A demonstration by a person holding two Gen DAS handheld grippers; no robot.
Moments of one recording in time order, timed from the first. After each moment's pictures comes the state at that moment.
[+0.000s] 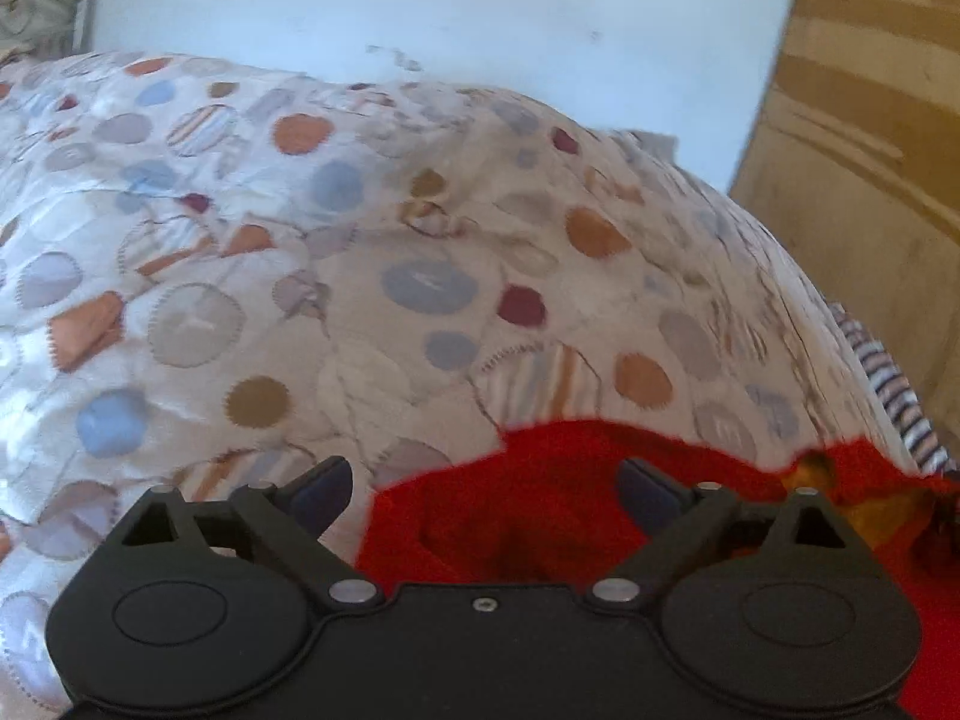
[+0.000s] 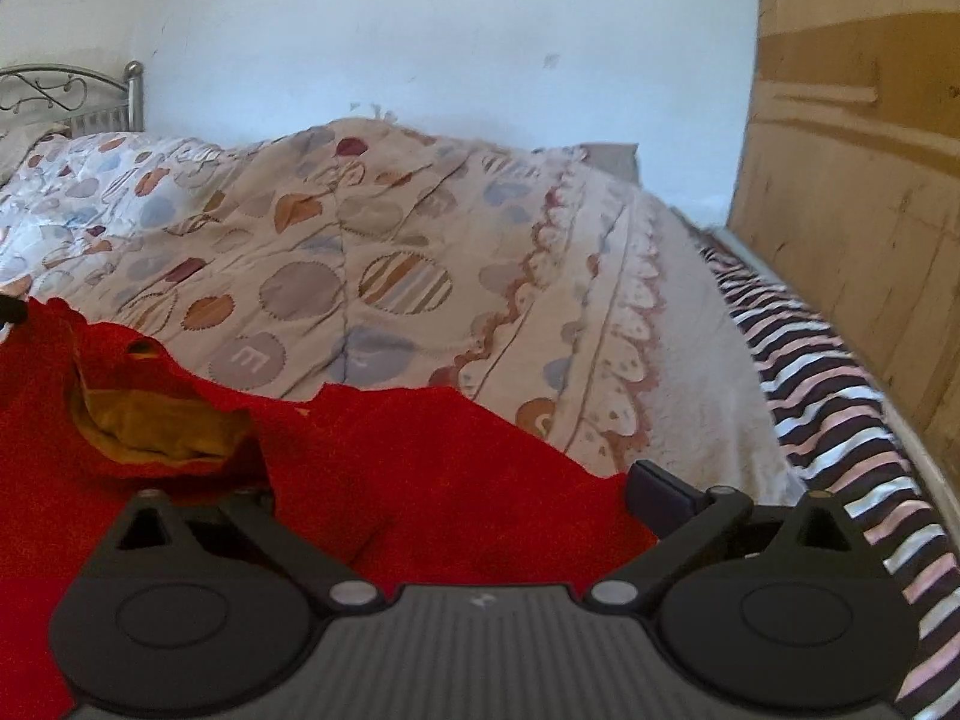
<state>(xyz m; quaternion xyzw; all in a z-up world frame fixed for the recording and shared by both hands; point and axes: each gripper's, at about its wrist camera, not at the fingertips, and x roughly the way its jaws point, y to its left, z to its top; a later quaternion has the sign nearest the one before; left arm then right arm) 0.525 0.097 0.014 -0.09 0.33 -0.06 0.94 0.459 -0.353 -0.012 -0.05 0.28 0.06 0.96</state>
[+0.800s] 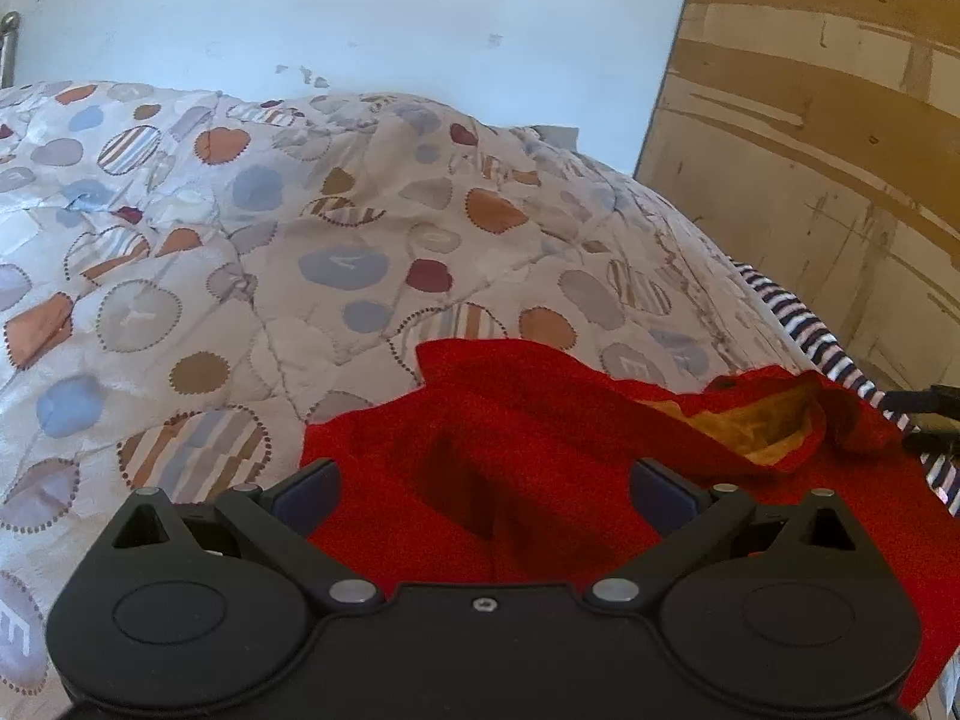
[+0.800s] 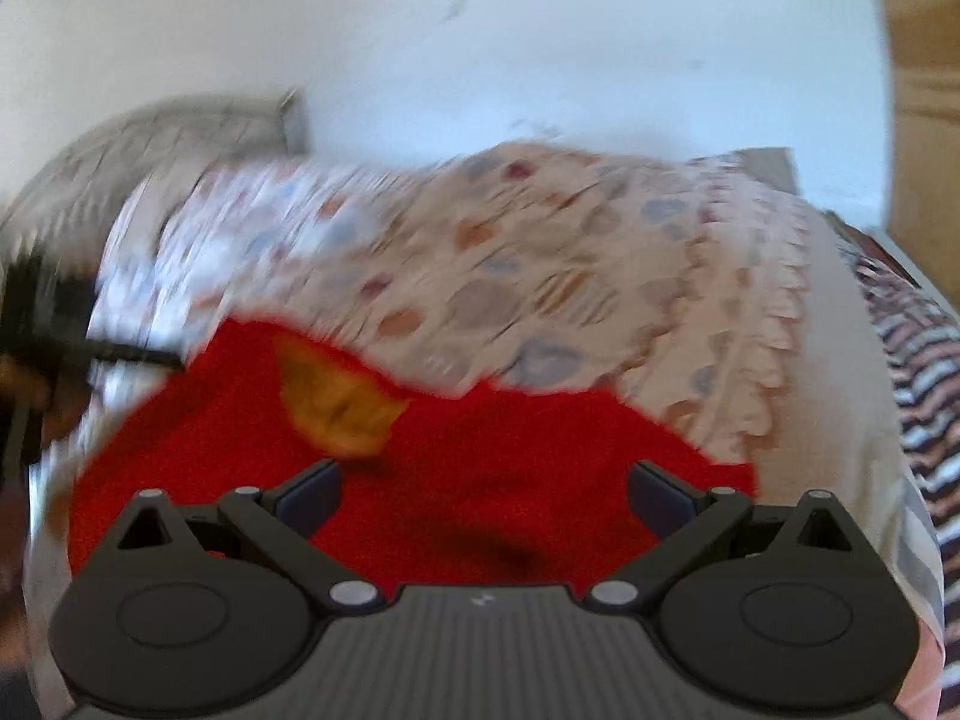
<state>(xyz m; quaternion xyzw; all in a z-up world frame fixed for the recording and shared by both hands) 0.478 0.088 -0.001 -0.06 0.30 -0.16 0.94 0.423 -0.365 0.010 -0.04 0.28 0.25 0.93</state>
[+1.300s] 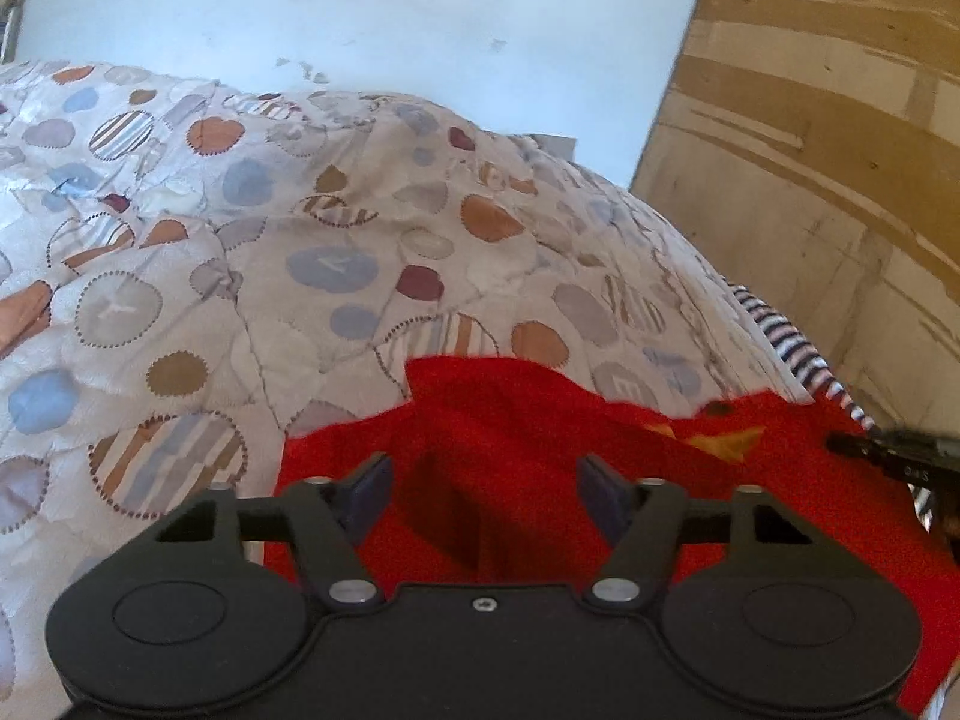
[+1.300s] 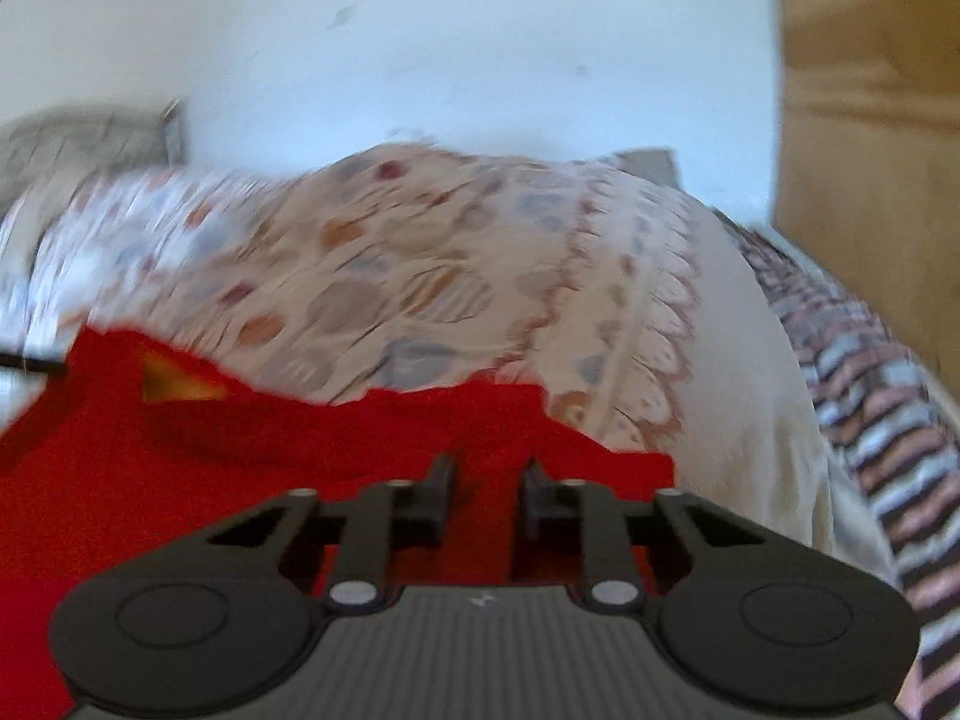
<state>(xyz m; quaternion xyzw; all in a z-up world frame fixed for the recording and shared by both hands) 0.496 0.089 -0.005 -0.09 0.30 -0.16 0.93 0.445 -0.379 -0.018 0.01 0.26 0.10 0.96</state>
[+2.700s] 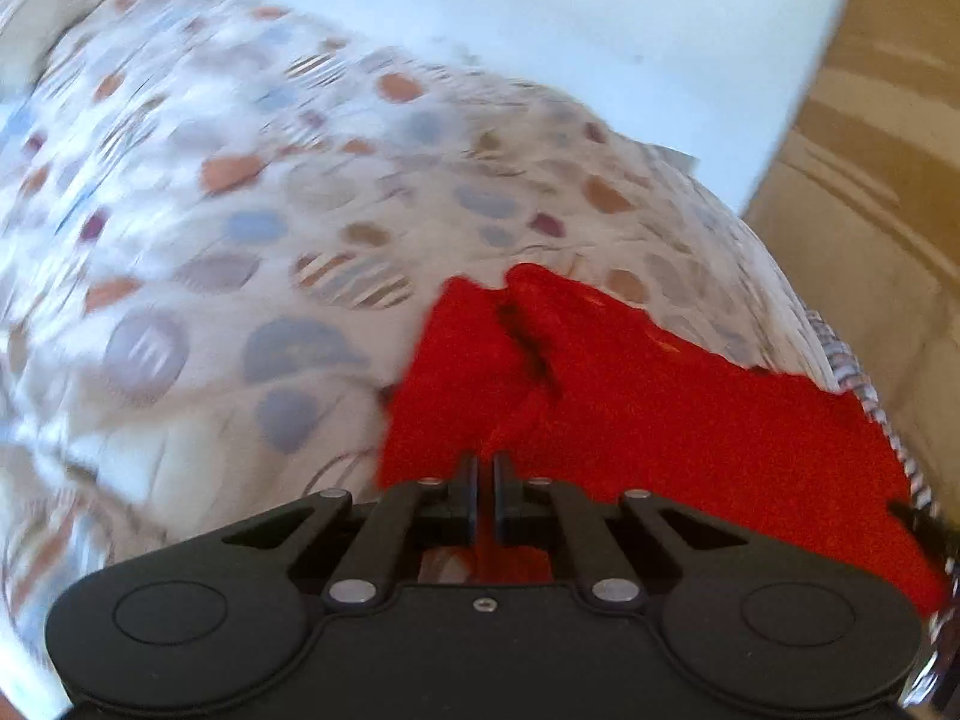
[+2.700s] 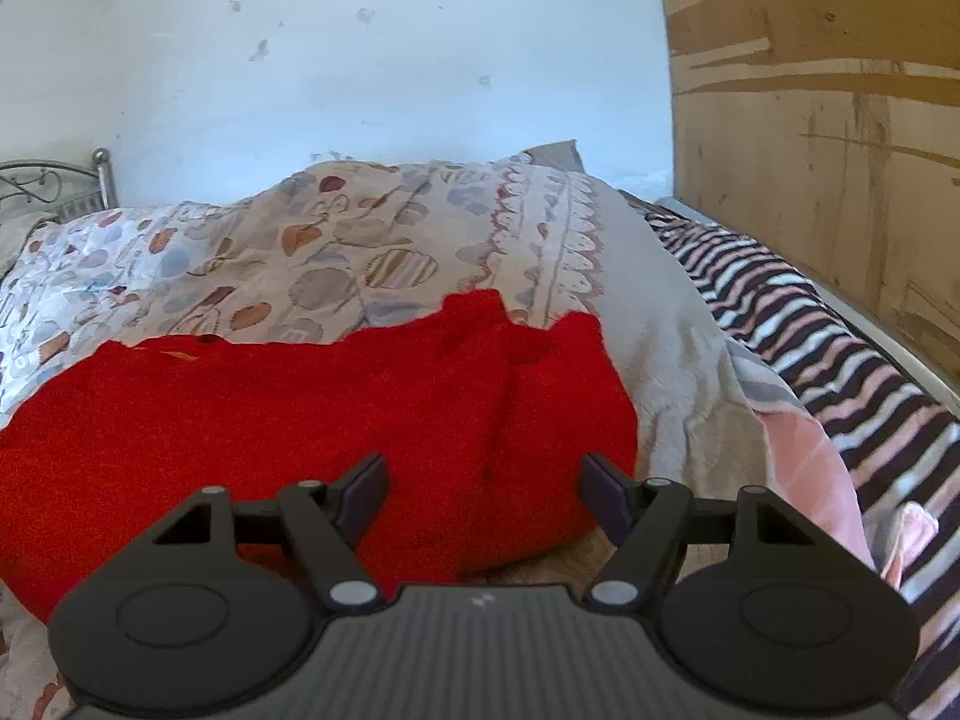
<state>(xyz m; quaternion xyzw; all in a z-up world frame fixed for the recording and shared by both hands) 0.361 0.121 -0.013 -0.17 0.33 -0.03 0.93 0.337 -0.369 -0.028 0.04 0.25 0.02 0.97</state>
